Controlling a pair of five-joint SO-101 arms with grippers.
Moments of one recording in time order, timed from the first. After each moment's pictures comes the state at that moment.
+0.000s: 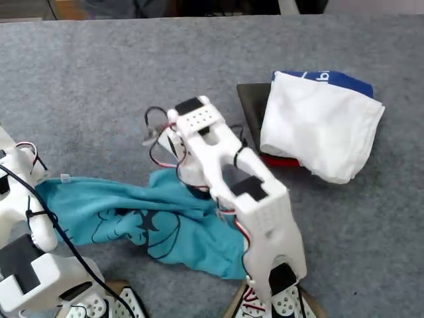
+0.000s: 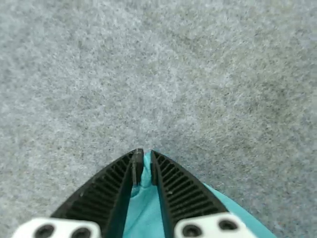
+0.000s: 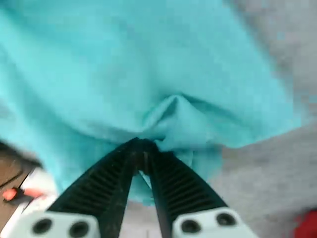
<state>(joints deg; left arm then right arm) -40.4 -6.1 35.7 47.6 2.8 -28.7 35.3 -9.8 100.1 34.9</state>
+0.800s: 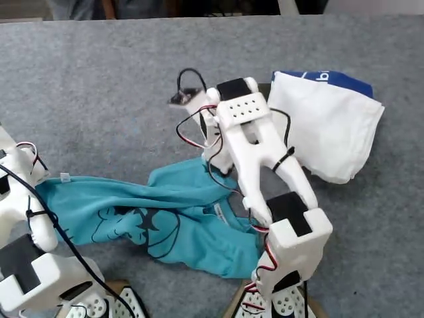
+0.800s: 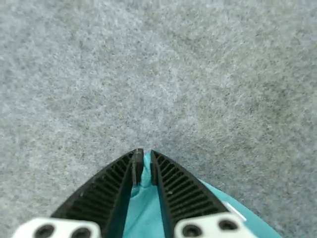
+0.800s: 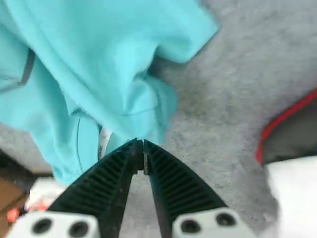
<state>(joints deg) -40.4 -6.1 35.7 47.6 2.8 -19.6 15.4 -8.2 98.8 30.7</state>
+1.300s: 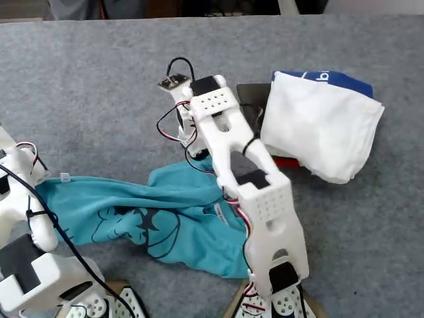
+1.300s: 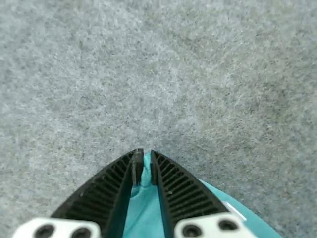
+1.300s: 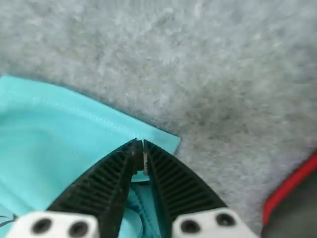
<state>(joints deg) -40.4 -6.1 35.7 47.6 2.8 -23.4 43.9 -33.5 94.6 13.8</state>
